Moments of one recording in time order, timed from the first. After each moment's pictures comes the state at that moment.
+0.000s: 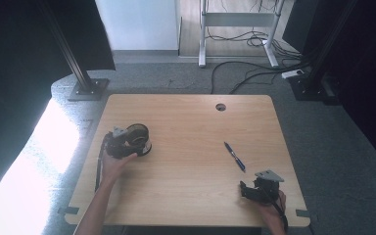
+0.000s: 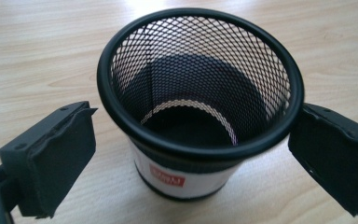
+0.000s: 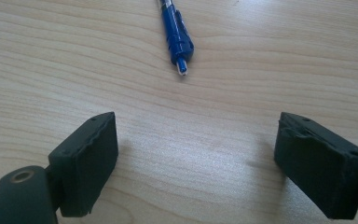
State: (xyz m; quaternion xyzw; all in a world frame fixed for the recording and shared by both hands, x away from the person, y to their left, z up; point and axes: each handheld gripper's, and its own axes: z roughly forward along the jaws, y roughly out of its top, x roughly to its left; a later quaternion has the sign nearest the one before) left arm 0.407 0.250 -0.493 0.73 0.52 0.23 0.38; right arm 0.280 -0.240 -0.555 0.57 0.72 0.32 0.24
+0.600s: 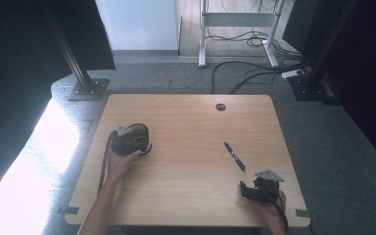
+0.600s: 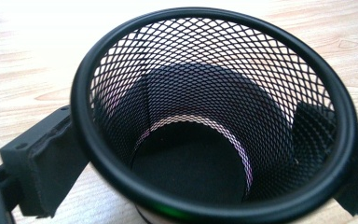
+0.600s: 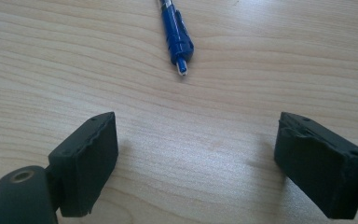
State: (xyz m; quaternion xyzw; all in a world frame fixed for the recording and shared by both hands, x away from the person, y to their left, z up) left arm 0.424 0.242 -0.510 0.73 0.51 0.25 0.38; right arm 0.280 -0.240 -0.555 0.57 0.72 0.32 0.24
